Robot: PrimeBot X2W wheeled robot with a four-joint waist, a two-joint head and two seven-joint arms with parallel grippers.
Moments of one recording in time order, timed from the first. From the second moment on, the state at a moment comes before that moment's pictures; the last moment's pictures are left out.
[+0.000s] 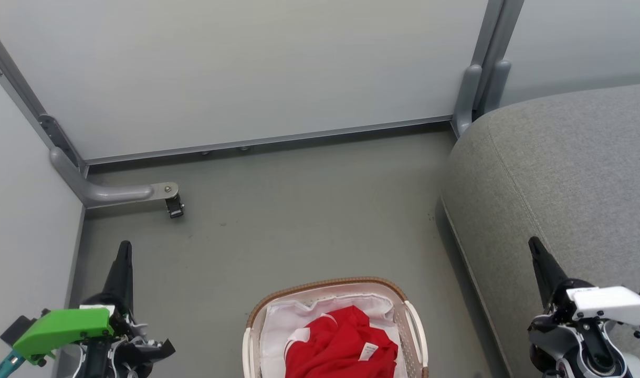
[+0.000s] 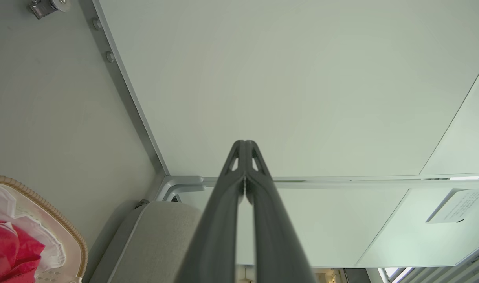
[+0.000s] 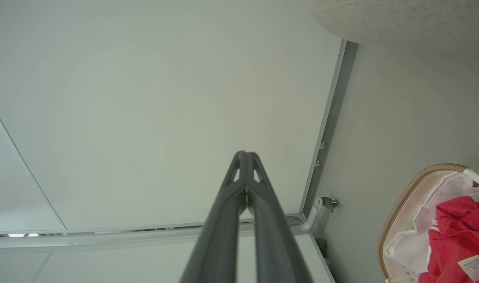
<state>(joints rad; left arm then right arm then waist) -0.12 0.05 0.11 0.25 -1.61 -0.13 0.11 -0.11 -0.05 -0.11 0.25 1.61 0.13 0.11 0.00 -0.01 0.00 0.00</state>
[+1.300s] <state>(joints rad) -0.09 0.06 0.05 0.35 -0.97 -0.13 -0.04 -0.18 -0.11 0.02 0.32 1.06 0.13 -0.04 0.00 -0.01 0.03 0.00</state>
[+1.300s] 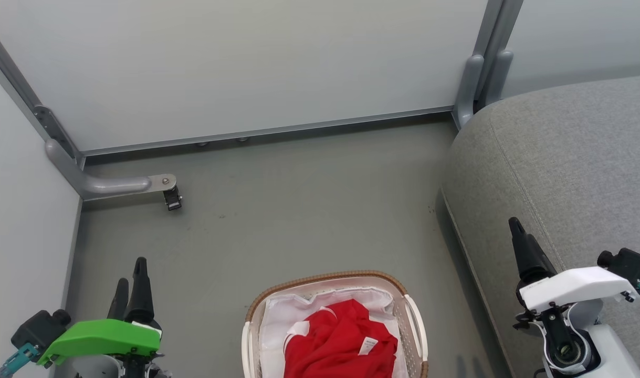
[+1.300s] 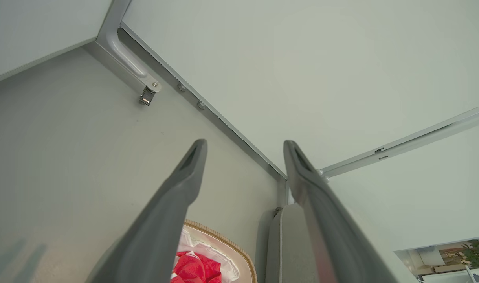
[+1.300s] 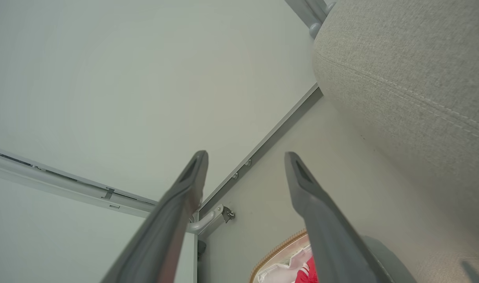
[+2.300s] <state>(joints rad) -0.07 0.08 -0.01 0.34 -0.56 -0.07 -0.13 -0.20 -0.12 0.10 0.40 0.62 0.13 -0.13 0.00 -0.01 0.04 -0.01</state>
